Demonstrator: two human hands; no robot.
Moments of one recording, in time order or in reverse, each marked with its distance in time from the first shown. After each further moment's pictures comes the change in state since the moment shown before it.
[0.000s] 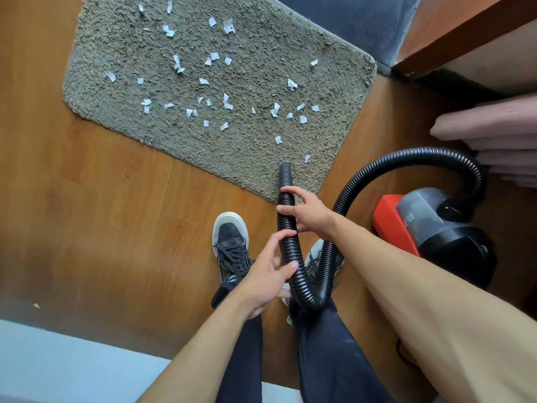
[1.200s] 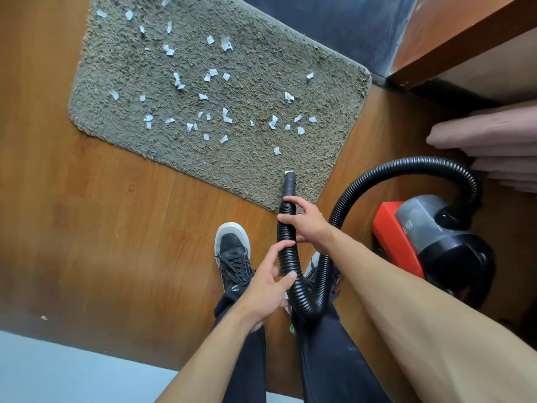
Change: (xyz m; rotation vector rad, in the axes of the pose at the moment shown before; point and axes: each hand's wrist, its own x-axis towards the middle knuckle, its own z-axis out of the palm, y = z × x) left_hand -0.005 0.007 0.006 0.044 0.046 -0.004; right_hand -0.004 -0.001 0.003 0.112 0.071 0.008
